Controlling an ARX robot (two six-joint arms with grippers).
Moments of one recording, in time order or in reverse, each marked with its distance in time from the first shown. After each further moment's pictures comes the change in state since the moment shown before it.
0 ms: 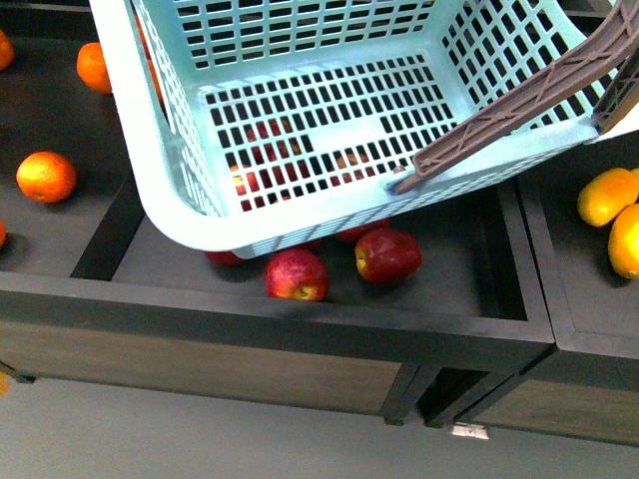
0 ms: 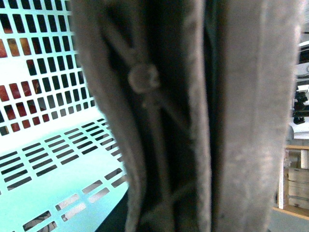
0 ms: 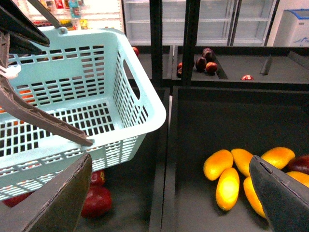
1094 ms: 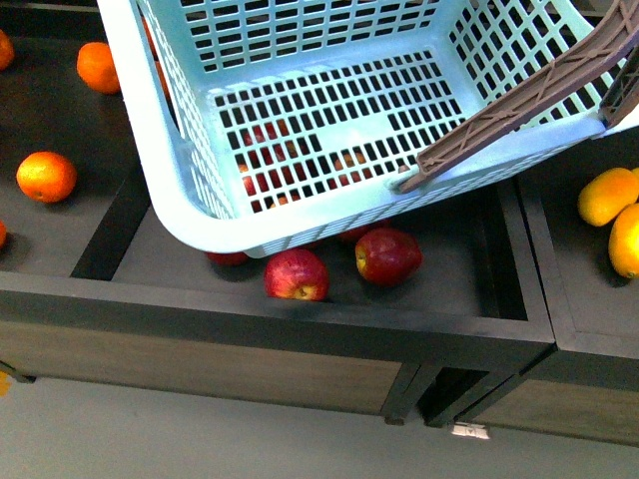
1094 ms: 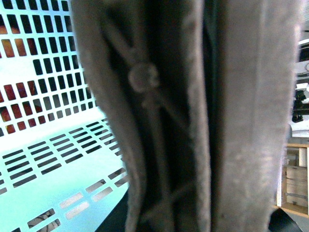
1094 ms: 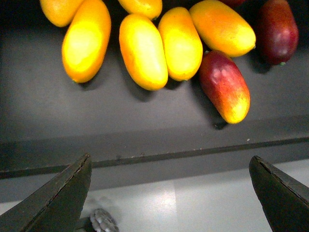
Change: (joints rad) left arm 0.000 -0.001 -0.001 0.000 0.006 -0.003; right arm -0.601 1.946 0.776 0.346 -0.079 -0.443
